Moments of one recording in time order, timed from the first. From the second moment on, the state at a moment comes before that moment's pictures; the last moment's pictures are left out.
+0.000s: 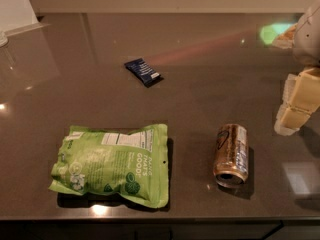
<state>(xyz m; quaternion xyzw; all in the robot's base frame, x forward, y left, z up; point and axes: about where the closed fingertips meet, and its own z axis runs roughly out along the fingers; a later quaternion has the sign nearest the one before) 0.438 -0.217 0.976 -0.60 0.78 -0.03 0.16</state>
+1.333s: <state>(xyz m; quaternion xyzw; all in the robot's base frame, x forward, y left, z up) 0.502 -0.175 0.960 -0.57 0.79 0.00 0.20</state>
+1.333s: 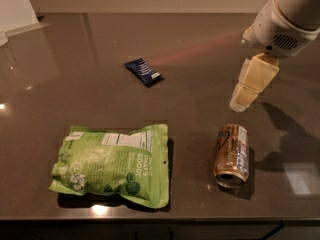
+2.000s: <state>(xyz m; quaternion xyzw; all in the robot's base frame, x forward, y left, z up) 0.569 -0.128 0.936 -0.51 0.83 0.06 0.24</state>
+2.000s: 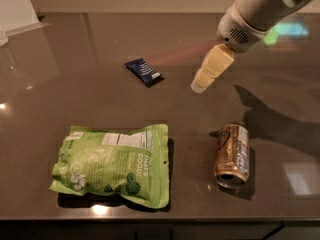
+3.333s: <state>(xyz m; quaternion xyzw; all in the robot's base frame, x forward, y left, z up) 0.655 -0.021 0.876 -0.44 0.86 0.09 0.23</state>
